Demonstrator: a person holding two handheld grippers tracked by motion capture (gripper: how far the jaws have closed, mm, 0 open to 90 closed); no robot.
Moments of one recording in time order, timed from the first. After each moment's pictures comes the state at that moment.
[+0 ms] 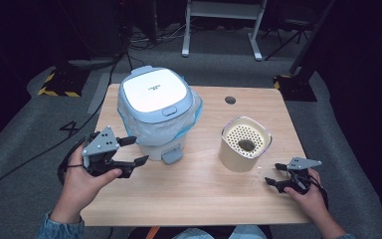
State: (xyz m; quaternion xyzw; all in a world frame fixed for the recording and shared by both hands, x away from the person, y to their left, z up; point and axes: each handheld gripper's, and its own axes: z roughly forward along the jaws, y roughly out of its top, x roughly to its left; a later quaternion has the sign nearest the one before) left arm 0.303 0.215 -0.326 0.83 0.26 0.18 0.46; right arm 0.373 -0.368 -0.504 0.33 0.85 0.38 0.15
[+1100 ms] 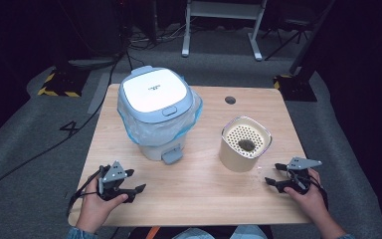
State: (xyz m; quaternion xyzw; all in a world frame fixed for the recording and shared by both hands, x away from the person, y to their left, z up) left arm 0.301 0.227 -0.466 0.85 0.35 0.13 0.38; right arm 0.373 -0.368 -0.504 0.33 0.85 0.38 0.15
